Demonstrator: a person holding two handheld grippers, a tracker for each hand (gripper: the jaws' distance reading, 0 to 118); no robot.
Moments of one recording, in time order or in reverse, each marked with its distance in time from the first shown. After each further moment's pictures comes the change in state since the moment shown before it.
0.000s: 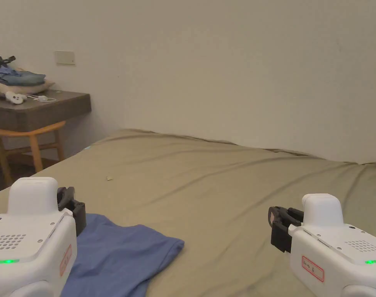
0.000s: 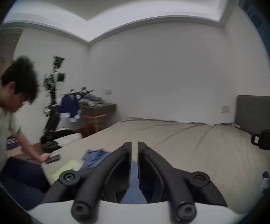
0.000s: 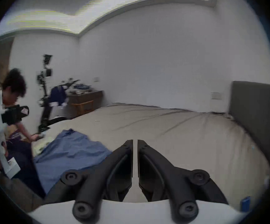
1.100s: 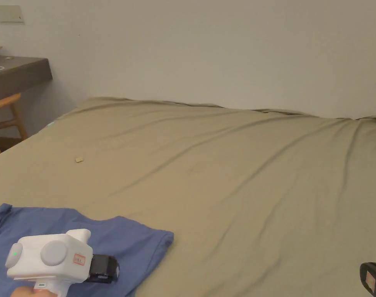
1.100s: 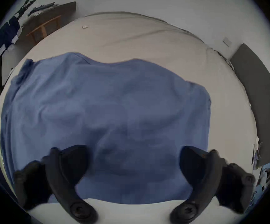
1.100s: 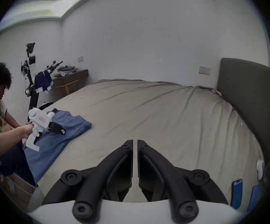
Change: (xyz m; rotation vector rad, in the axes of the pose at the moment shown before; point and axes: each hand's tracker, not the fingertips) left arm 0.044 -0.185 -0.326 -0.977 -0.406 -0.042; right arm 0.096 -0.054 0.031 -0.231 -0.212 -0.050
